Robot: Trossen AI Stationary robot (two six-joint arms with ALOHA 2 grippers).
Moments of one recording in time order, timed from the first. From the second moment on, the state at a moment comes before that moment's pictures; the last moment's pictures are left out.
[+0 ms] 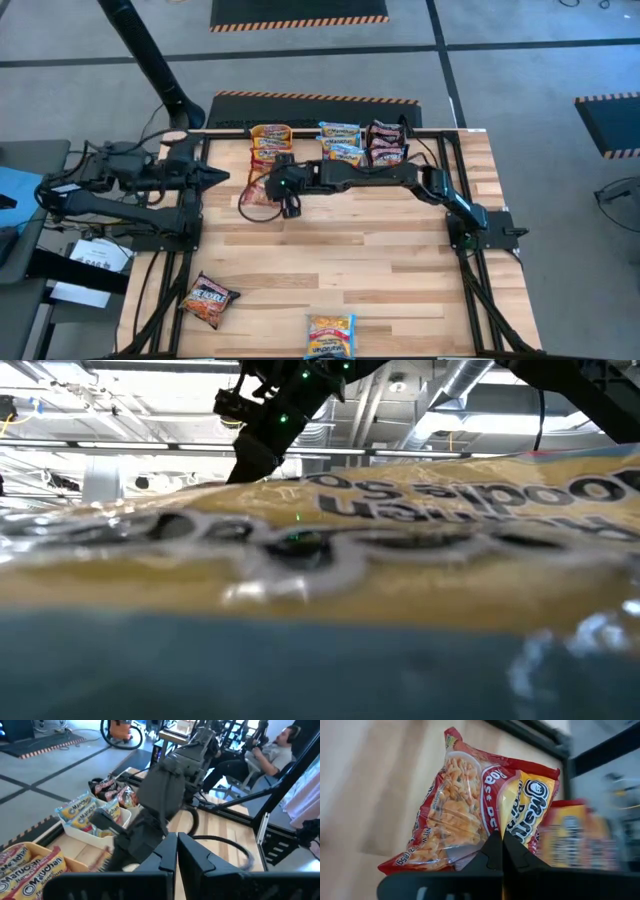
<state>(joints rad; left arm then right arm) -0.05 0.63 1.12 -0.68 -0.28 -0.30 -0.11 2.28 2.09 -0.54 0.24 -0.51</state>
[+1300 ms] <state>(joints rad) -0.05 0.63 1.12 -0.75 -0.30 -0.26 -0.23 2.39 2.09 -0.31 0.45 -1.08</state>
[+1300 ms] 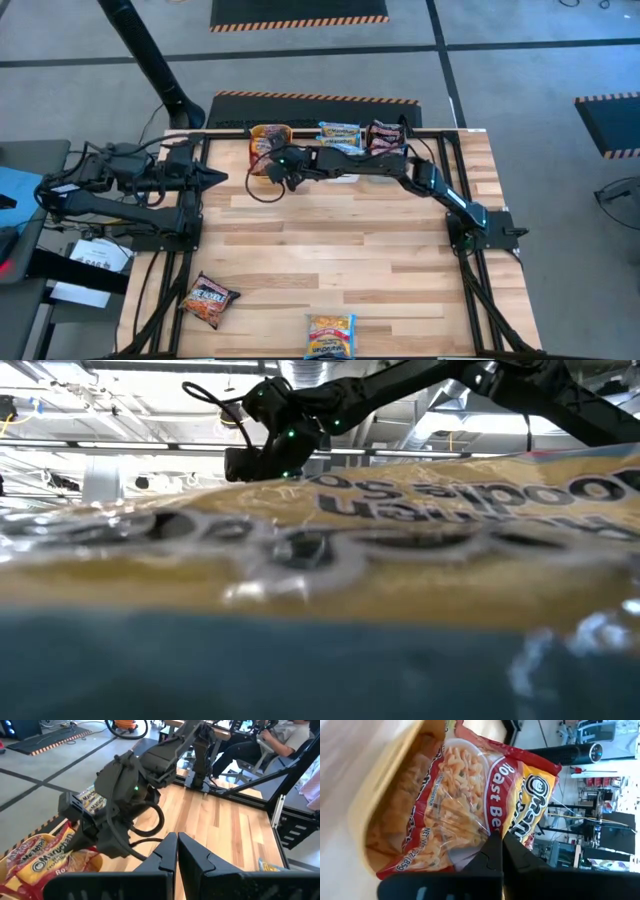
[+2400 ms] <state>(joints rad) -0.05 0.63 1.12 -0.75 -0.30 -0.27 -0.20 2.38 2.29 -0.60 0.35 -0.75</state>
